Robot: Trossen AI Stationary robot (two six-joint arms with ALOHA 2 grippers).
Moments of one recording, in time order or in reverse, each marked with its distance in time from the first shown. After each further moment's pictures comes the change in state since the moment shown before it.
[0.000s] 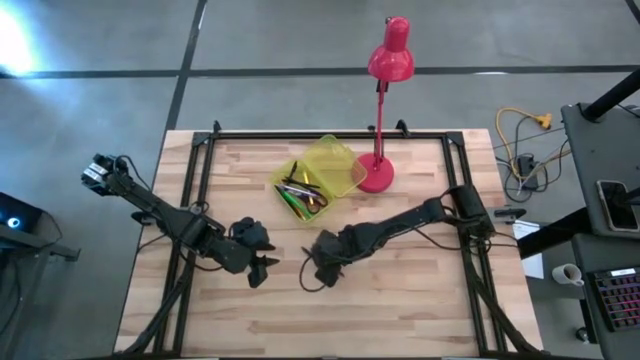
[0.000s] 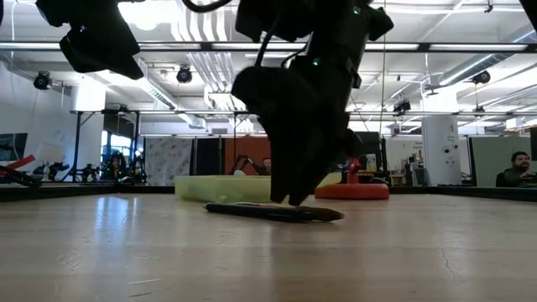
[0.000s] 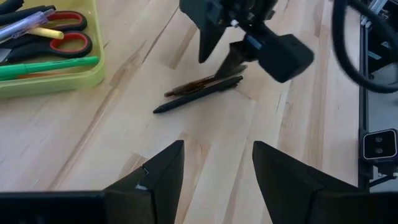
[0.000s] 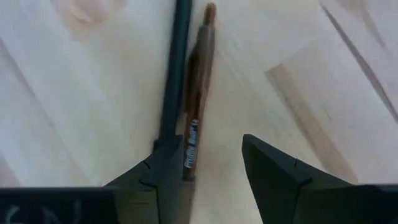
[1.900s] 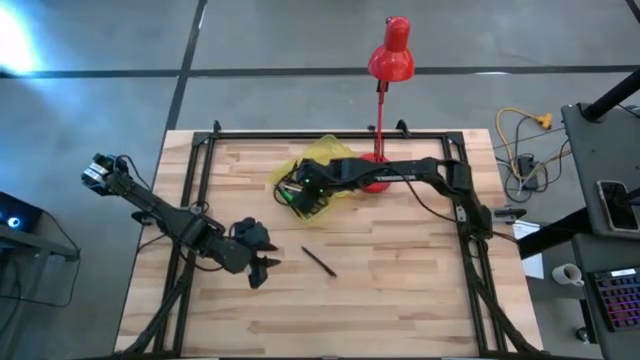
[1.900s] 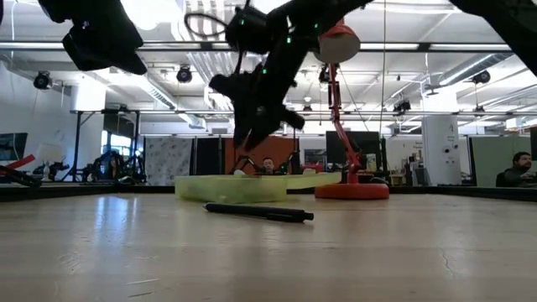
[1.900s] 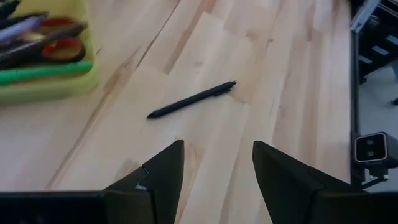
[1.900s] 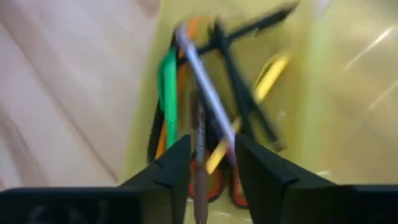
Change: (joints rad) left arm 0.000 0.000 0.000 0.028 0.002 0.012; right arm -0.373 0.024 0.279 -0.036 0.061 -0.243
